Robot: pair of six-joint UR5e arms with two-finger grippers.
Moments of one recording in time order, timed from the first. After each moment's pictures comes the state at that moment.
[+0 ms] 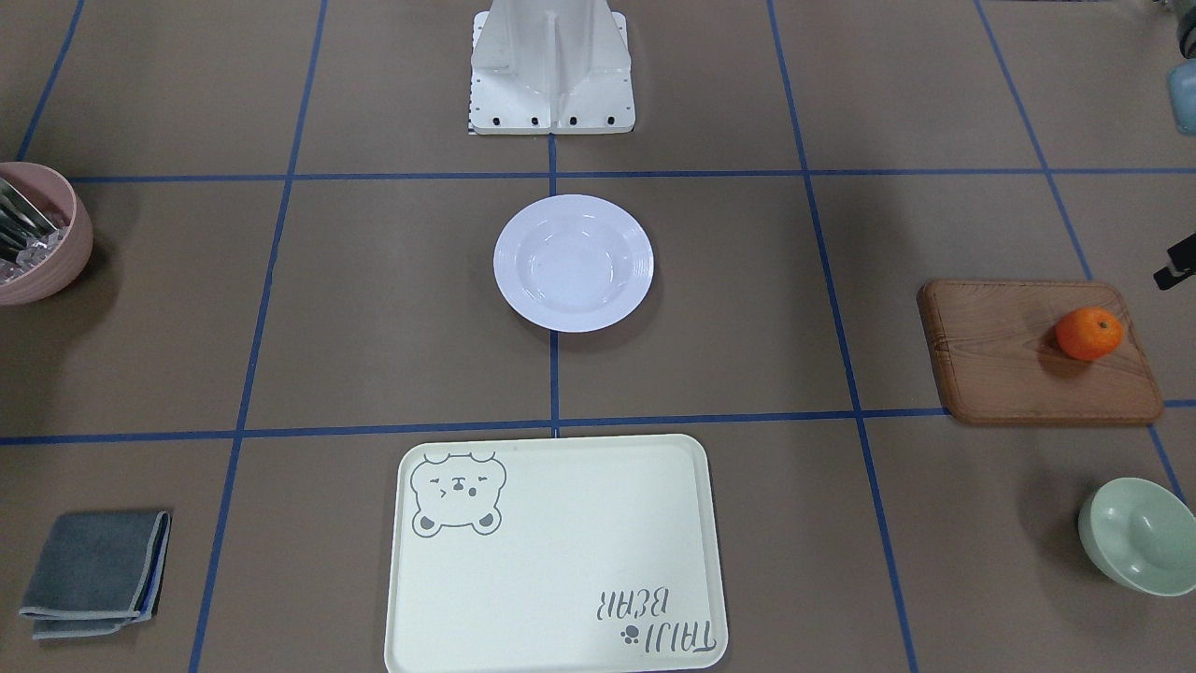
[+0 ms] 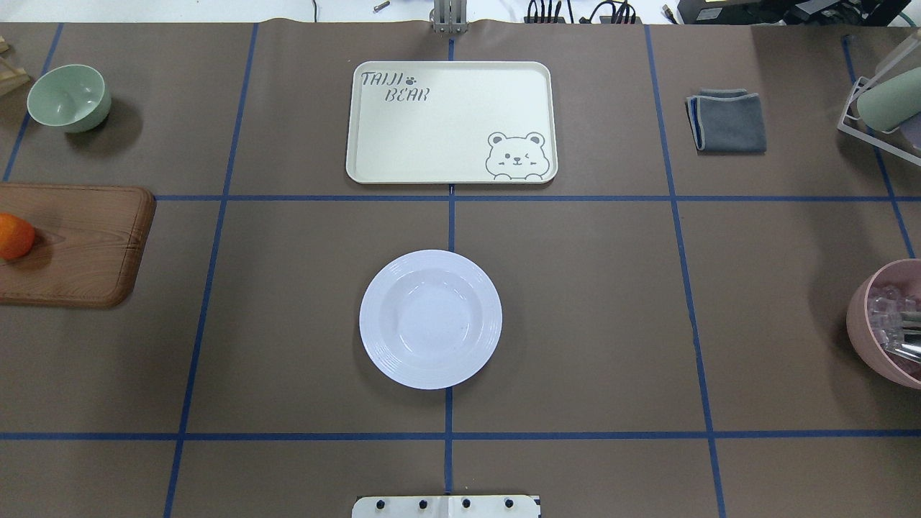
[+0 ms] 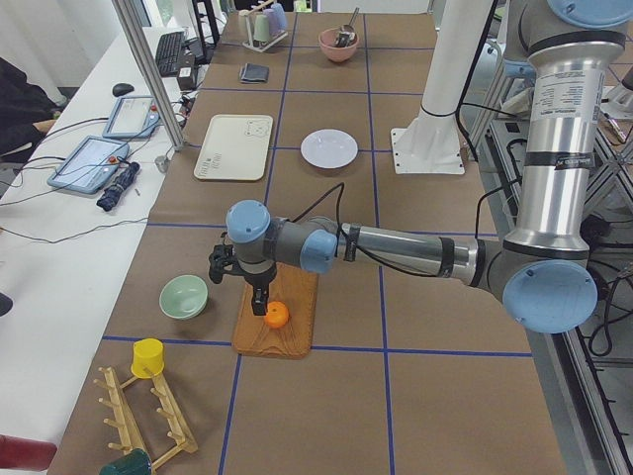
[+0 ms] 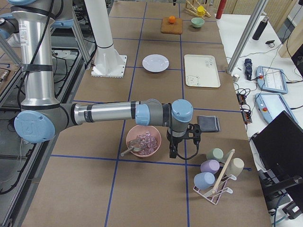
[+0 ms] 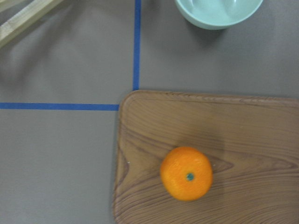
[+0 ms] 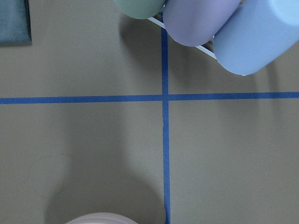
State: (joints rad) left arm -1.38 -1.62 -1.64 -1.70 -2.36 -0.31; right arm 1.54 -1.56 1.68 -1.68 2.34 0.06
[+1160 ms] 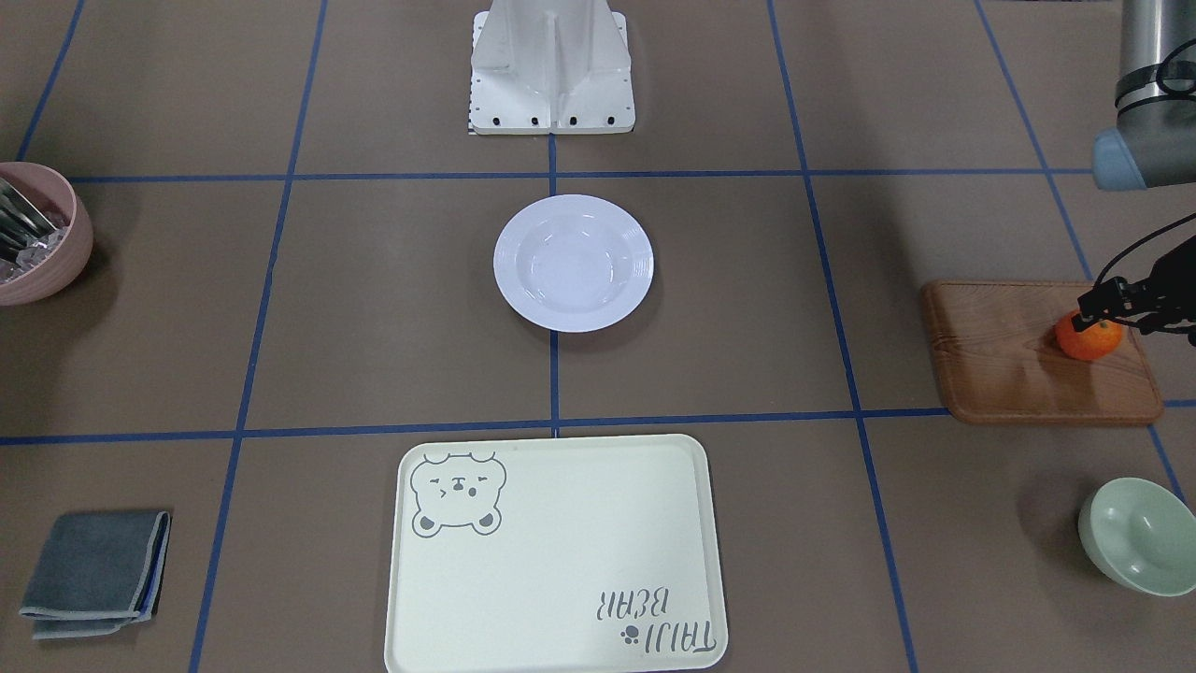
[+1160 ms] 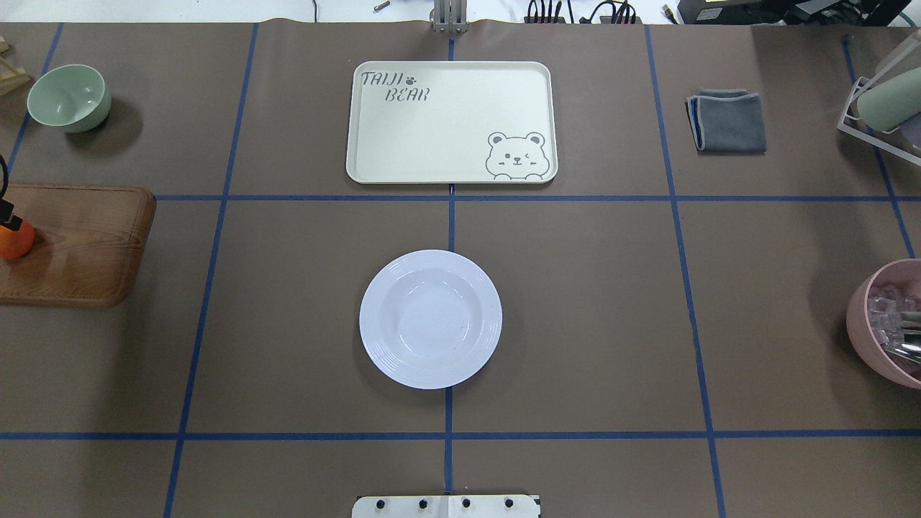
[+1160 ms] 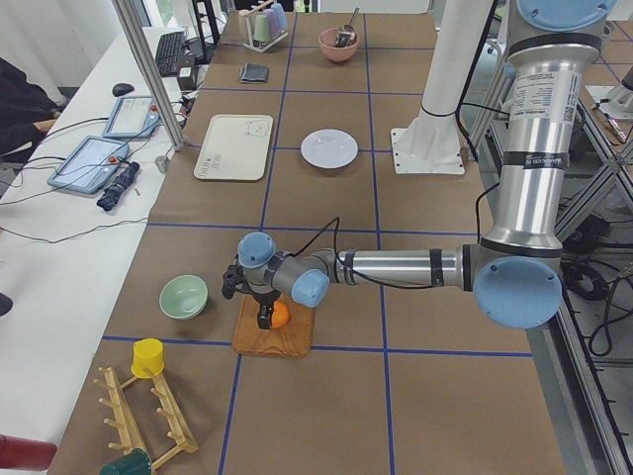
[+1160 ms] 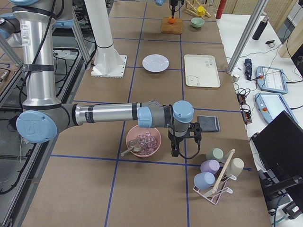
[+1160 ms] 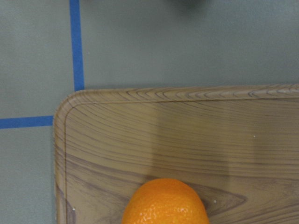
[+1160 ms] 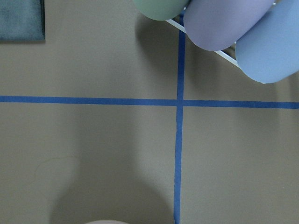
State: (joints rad) left arm -1.22 -1.63 -1.40 -2.04 -2.31 -0.42; right arm 1.52 -1.56 1.65 -1.60 2.37 0.06
